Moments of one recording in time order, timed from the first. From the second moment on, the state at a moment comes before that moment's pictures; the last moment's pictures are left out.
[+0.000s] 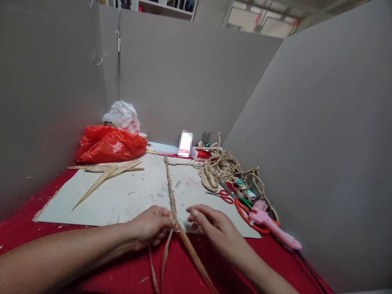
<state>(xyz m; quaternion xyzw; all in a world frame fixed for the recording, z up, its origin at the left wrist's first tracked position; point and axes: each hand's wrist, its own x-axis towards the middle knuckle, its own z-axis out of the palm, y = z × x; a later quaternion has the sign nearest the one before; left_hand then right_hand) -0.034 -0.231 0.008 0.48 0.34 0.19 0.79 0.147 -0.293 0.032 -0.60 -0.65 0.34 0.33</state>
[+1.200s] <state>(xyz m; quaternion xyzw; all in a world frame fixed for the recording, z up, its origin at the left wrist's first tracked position) -0.053 -0.300 0.036 0.88 0.34 -0.02 0.32 0.107 -0.281 -0.004 -0.46 -0.26 0.76 0.38</state>
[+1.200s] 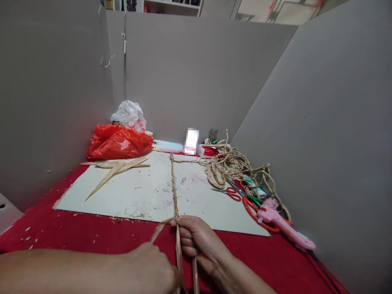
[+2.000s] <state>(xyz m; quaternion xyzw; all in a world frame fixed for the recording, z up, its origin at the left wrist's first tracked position) -0.039 -0.226 0.008 0.64 0.40 0.12 0.65 0.132 -0.267 0.005 -0.52 -0.64 0.50 0.25</state>
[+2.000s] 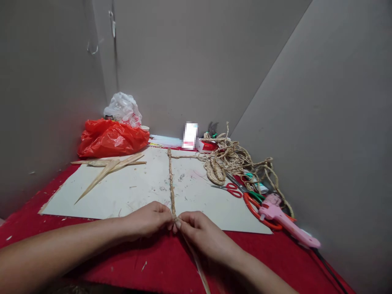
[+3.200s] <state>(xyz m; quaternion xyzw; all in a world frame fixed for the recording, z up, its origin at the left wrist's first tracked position) -0.041 -0.240 0.021 0.50 0.35 0.21 0.76 0.132 -0.293 0.044 -0.57 -0.65 0.37 0.35</state>
